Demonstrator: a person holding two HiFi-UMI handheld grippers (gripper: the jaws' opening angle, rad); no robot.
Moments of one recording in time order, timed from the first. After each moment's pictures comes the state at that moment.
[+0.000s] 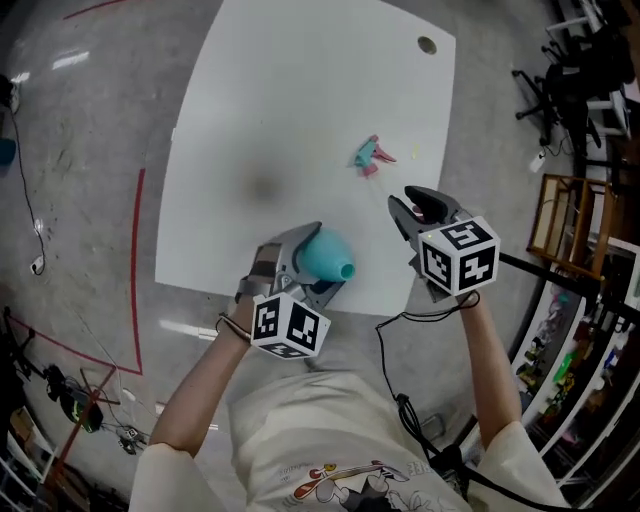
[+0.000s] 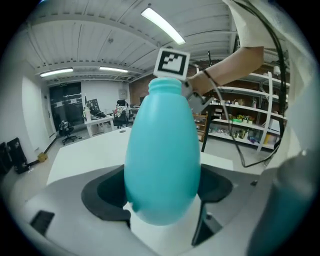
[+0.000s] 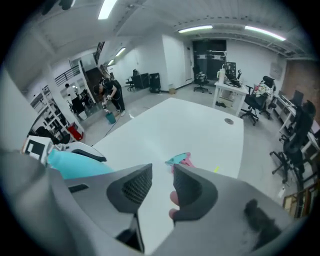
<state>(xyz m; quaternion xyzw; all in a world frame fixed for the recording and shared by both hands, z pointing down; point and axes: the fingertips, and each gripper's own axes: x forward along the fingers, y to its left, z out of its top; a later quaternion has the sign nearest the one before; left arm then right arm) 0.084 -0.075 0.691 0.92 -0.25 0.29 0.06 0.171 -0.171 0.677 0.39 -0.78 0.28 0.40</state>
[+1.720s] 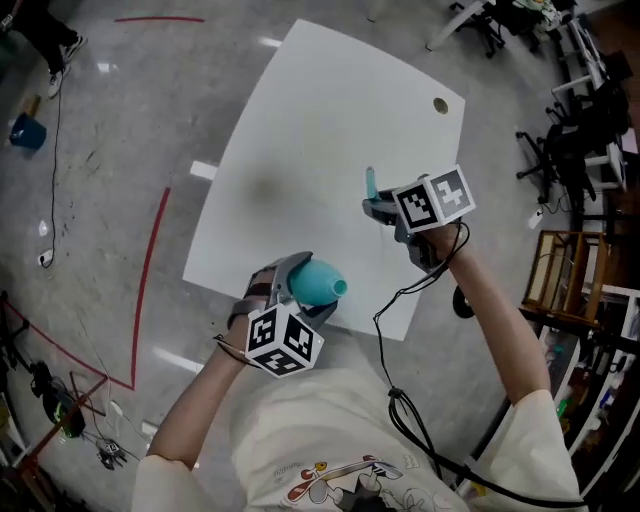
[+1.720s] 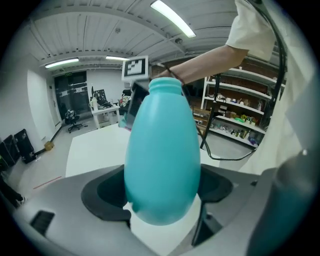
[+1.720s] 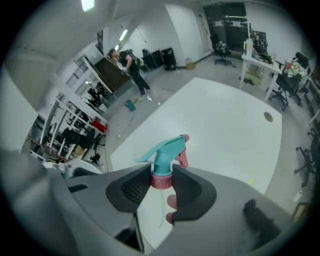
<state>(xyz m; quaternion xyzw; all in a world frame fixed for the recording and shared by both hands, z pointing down) -0.031 -0.032 0.649 0.90 -0.26 0.34 0.11 0.023 -0.184 0.656 0.24 -0.76 0.38 0.46</state>
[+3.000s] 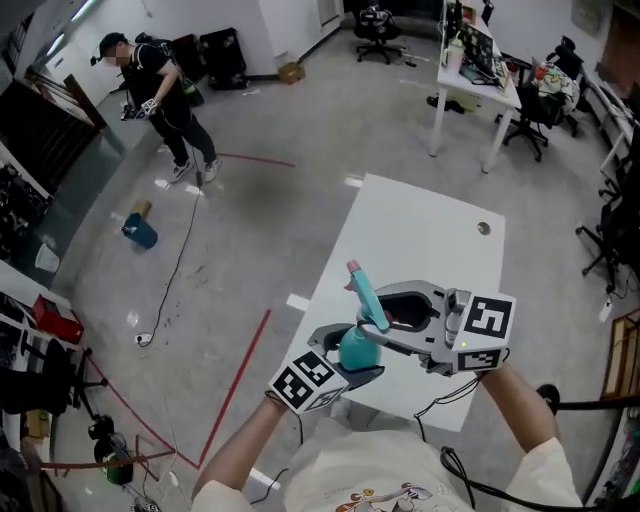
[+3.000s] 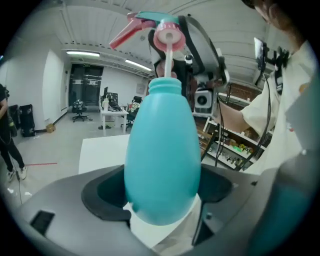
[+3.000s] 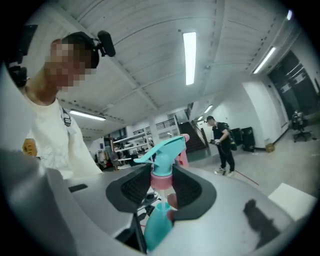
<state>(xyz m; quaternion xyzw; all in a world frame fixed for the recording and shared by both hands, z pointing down) -0.023 -0.062 0.473 0.90 -0.28 0.26 0.20 -0.058 -0.084 0.307 -0.04 -0.99 0.12 0.03</state>
